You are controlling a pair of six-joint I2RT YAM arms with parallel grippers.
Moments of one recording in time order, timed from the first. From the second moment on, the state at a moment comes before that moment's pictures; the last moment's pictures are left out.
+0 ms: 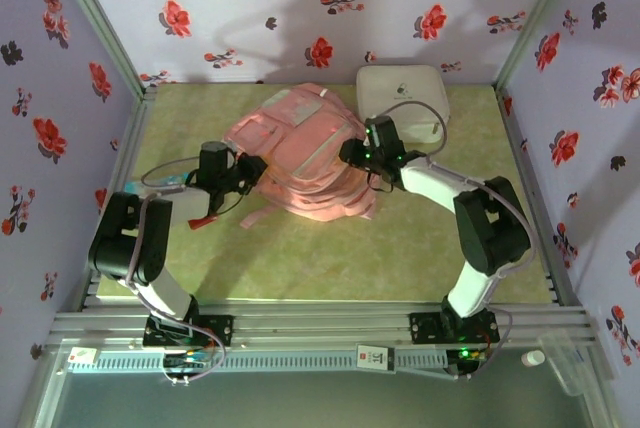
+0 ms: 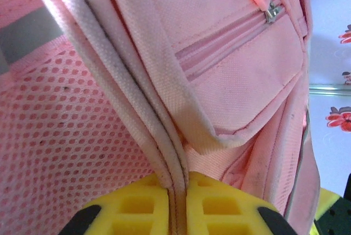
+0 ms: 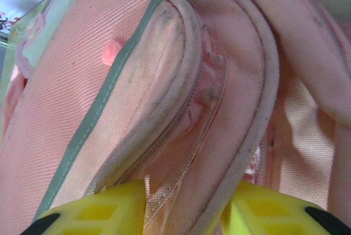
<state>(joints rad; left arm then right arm) -0.27 1.65 0.72 0.37 0.41 -1.12 0.47 1.75 1.11 -0.07 -0.14 0.69</state>
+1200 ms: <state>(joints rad) -0.47 1.53 0.73 0.23 0.17 -1.34 0.94 1.72 1.15 -0.27 0.06 0.61</state>
